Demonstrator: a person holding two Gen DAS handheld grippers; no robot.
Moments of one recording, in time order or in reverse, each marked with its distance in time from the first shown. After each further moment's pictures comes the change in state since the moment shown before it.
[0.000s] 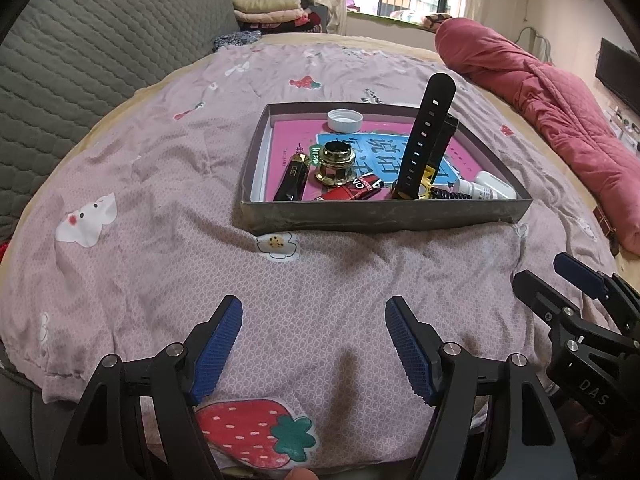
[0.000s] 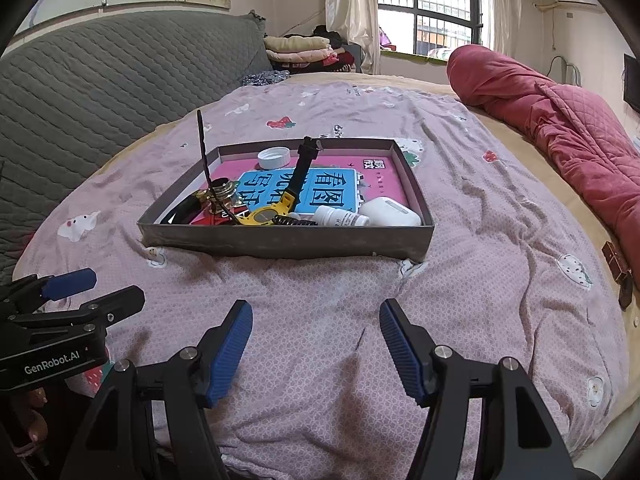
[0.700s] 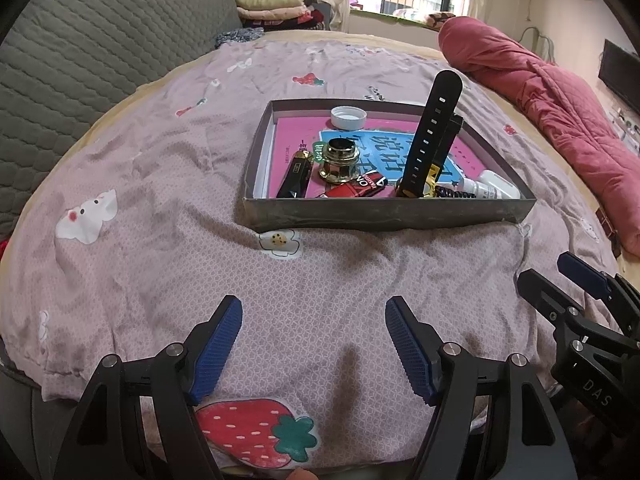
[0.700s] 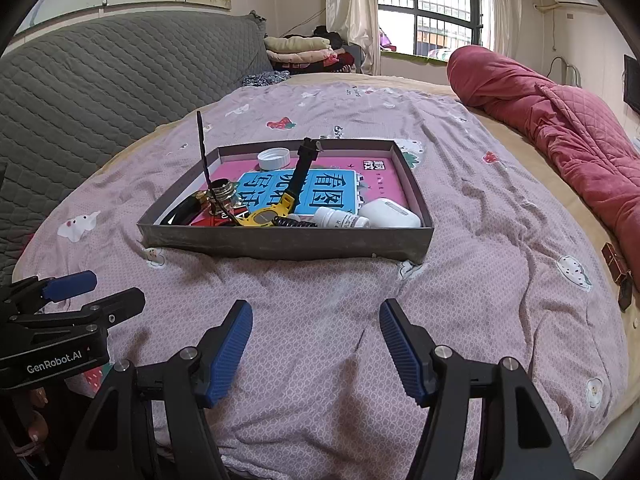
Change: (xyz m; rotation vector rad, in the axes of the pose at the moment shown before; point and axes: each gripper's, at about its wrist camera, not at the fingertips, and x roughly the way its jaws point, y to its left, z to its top) left arm 0.002 0.001 0.000 -0.009 0.009 0.009; right arm -0.001 -0.001 0.002 -0.003 0.001 -0.001
